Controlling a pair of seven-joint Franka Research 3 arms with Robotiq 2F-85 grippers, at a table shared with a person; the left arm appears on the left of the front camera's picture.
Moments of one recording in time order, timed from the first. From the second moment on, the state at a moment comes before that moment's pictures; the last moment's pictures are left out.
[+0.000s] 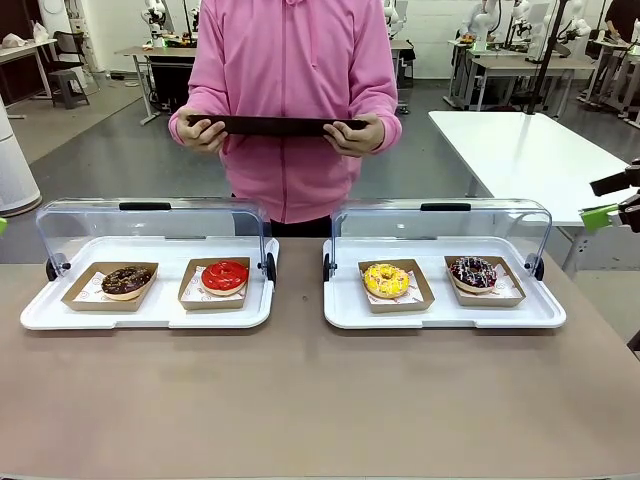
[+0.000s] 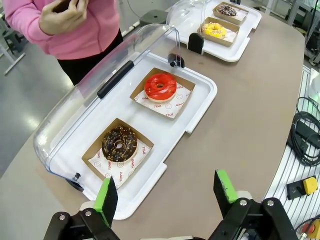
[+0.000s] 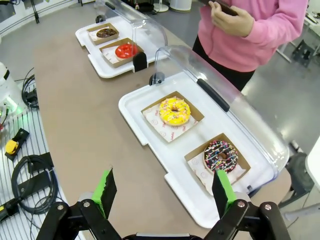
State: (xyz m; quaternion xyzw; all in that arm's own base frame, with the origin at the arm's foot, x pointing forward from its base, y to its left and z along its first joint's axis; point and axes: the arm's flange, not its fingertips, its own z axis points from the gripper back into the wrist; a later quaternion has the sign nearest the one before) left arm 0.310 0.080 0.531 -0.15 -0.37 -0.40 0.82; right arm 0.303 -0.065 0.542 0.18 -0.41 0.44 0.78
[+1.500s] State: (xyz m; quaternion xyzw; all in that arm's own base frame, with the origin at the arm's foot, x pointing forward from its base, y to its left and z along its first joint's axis) left arm 0.311 0.080 0.531 -0.14 -0.38 -0.42 0.81; right arm 0.307 -0.064 0.544 0.17 -0.42 0.43 0.78
